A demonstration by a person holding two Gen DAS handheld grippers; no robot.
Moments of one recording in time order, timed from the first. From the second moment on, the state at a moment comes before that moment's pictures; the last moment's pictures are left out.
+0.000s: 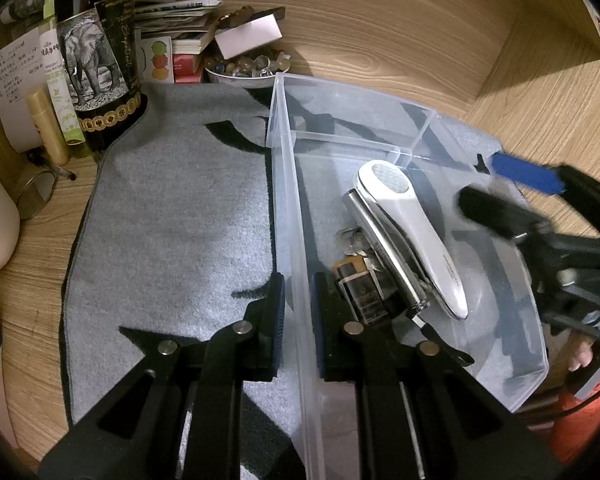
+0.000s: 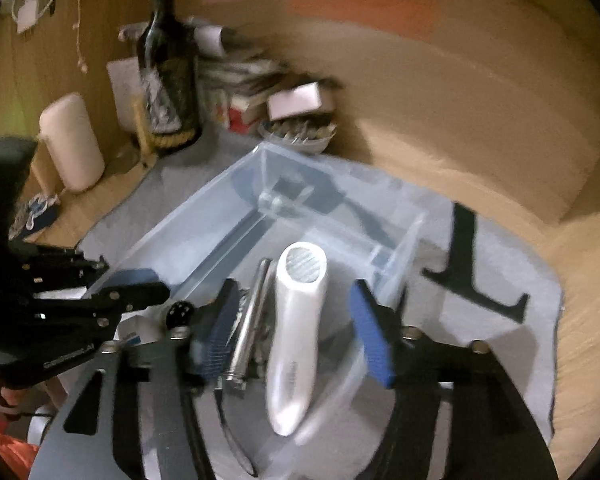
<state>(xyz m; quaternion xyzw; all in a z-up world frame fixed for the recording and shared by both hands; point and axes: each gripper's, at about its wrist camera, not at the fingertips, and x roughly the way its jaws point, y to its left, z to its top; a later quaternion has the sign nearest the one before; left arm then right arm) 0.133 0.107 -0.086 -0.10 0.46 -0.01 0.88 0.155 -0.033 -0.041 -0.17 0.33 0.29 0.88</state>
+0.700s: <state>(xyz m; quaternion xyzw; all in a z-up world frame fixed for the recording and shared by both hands) 0.131 0.106 -0.086 -0.10 0.45 -0.01 0.88 0.123 -0.147 -0.056 -0.12 0.33 0.14 0.92</state>
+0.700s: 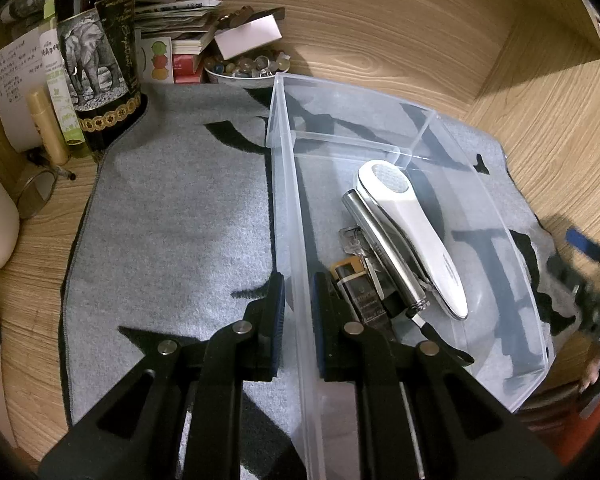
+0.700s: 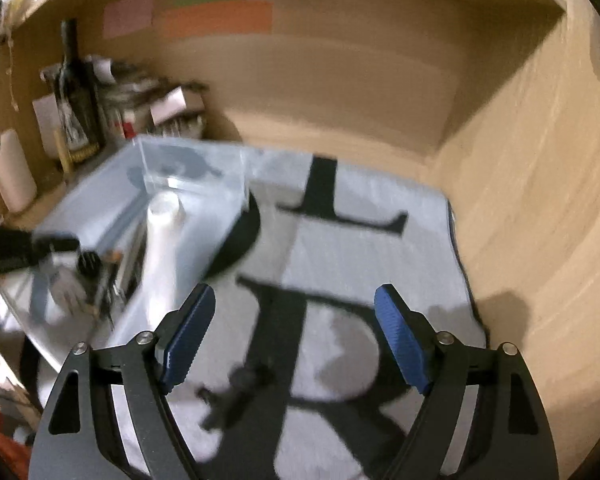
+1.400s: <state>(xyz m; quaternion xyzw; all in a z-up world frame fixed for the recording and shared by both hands) 0.130 0.106 -0.086 -0.10 0.45 -0.01 0.89 0.103 -0.140 -0.122 -0.07 0.43 0.17 0.89</state>
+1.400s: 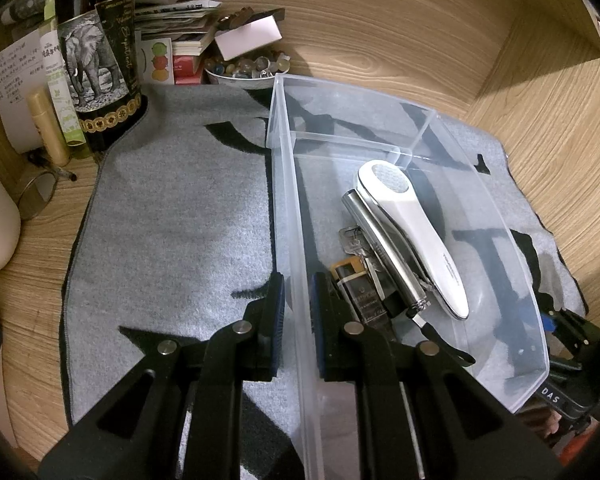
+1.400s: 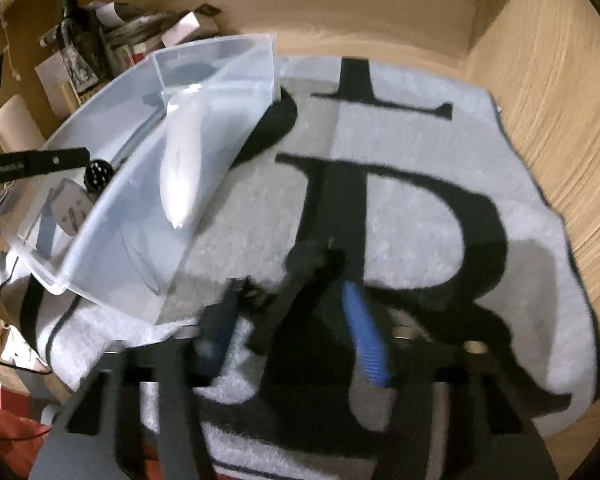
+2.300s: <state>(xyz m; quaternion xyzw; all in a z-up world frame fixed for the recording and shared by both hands) 0.129 0.107 -0.086 -0.11 0.45 -0.02 0.89 0.127 -0.125 -0.027 -0.07 0.29 0.19 0.94</state>
